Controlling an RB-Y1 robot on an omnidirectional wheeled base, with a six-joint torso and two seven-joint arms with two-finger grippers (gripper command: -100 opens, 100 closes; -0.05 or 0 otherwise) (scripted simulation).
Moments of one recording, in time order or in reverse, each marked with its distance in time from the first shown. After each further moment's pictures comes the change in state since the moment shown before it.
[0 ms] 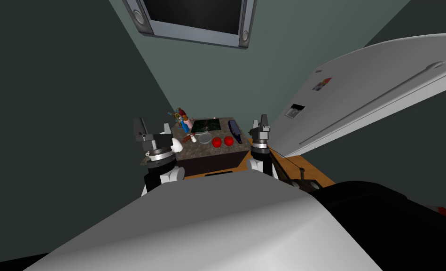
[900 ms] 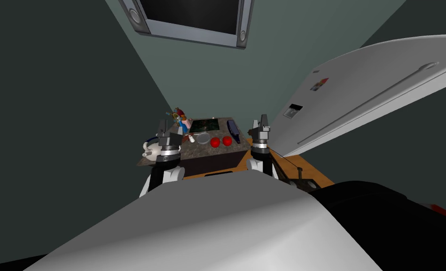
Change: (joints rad) left arm -0.039 0.121 -0.048 0.022 -0.008 0.199 0.052; right arm 0.000 0.000 0.000 0.000 0.000 0.000 0.000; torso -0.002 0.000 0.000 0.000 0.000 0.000
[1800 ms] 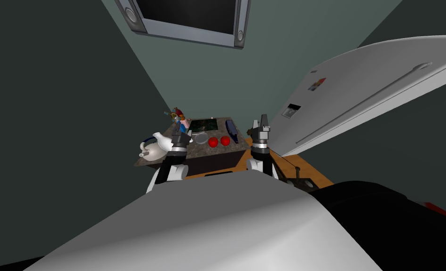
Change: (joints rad) left arm -0.056 0.008 -0.053 0.039 0.000 0.225 0.066; right arm 0.000 0.000 0.000 0.000 0.000 0.000 0.000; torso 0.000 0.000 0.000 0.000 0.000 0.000
